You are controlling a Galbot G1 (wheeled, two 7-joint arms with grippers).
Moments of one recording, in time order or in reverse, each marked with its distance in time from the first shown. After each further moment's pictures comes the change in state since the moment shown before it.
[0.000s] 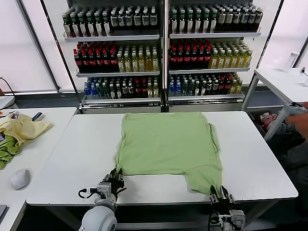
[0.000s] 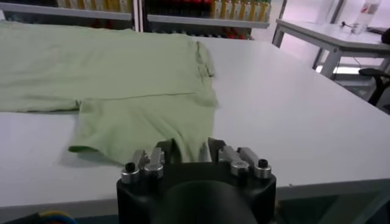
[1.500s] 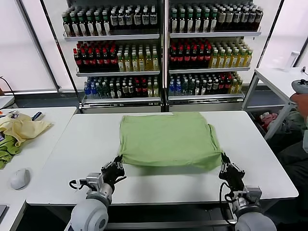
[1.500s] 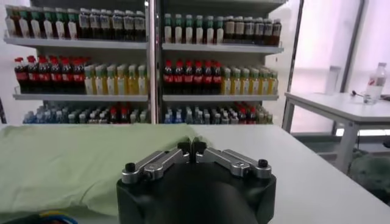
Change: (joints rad) left arm -0.116 0.080 0.011 -0.070 -0.134 -0.061 0.036; right arm 0.346 -0.158 0.016 -0.100 0.118 0.153 -0.079
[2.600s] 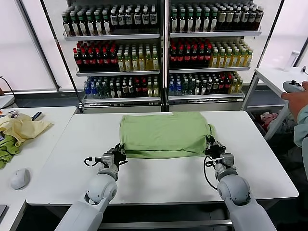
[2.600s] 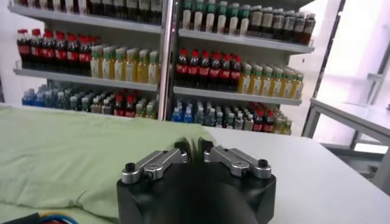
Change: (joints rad) left arm -0.214 0.010 0.070 0.280 0.099 -0.011 0.004; right arm 0.267 0.006 -0.132 -0.287 -0.066 -0.054 -0.028
